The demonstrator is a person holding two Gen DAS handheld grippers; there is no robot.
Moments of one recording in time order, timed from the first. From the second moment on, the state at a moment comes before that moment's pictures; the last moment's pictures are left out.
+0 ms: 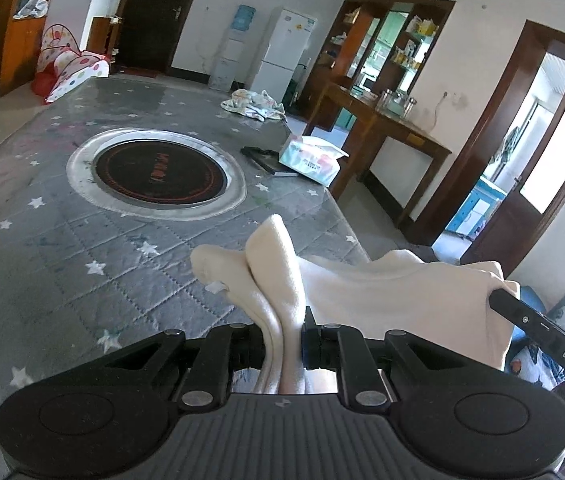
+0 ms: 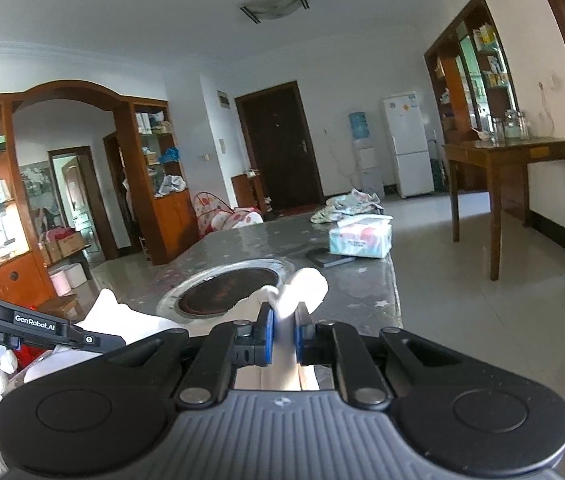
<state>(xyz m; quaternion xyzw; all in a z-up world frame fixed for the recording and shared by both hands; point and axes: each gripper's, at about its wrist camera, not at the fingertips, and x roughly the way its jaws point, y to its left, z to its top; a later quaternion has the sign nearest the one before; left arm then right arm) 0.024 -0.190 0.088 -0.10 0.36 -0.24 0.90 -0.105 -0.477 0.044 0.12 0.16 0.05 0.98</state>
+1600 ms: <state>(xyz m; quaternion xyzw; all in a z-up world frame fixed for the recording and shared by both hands) 0.101 -0.175 0.008 -0.11 0.43 -0.21 0.87 -0.009 -0.501 -0.038 0.11 0.28 -0.04 0.95</state>
